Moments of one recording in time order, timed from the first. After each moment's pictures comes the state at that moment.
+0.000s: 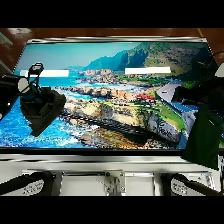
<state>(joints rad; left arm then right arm) -0.10 -1.30 1.24 1.72 -1.22 -1.66 -0.15 -1.32 1.41 -1.37 1.50 1.51</state>
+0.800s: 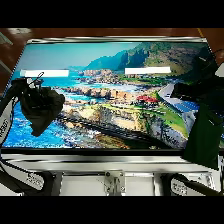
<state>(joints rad) 0.13 -1.77 1.43 1.57 -1.19 -1.62 -0.15 -1.32 1.41 -1.33 1.41 1.50</state>
